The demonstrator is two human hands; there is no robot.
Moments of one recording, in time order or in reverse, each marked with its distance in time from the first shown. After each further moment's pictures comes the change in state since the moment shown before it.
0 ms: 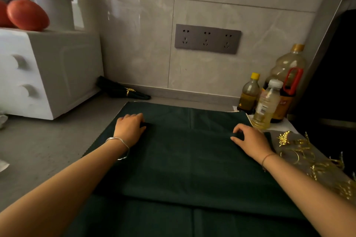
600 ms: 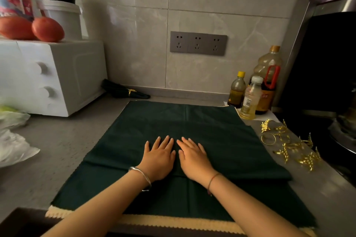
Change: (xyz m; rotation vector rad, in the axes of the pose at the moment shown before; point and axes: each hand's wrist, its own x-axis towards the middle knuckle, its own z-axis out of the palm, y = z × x) left_hand -0.134 0.088 -0.006 -0.017 -0.366 0.143; right_hand -0.118 -0.144 0.023 0.088 -0.294 -0.163
